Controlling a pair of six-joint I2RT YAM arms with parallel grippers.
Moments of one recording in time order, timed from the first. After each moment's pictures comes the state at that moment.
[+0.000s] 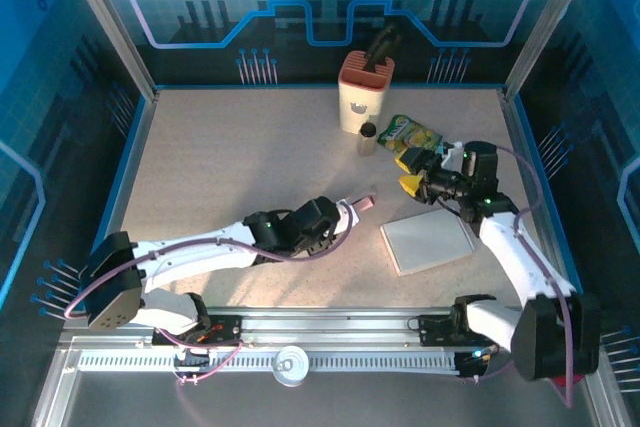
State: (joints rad) left arm -1.01 1.38 0.96 -0.47 -0.32 0.19; right arm 0.06 1.06 0.71 -0.14 -0.72 1.17
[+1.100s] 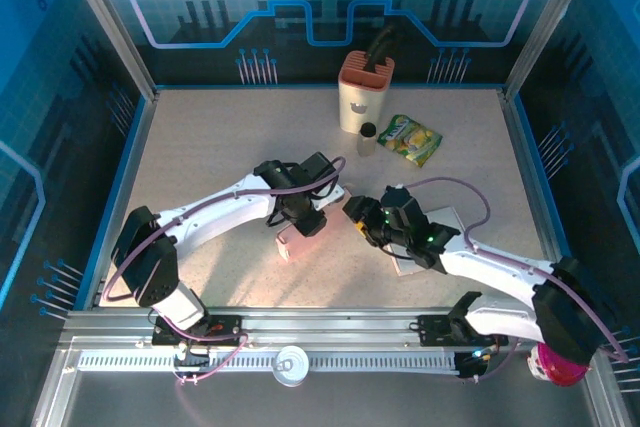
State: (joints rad) left arm -0.80 1.61 1.30 -0.99 -0.01 0.02; right arm 0.73 1.18 0.52 0.08 -0.08 1.40
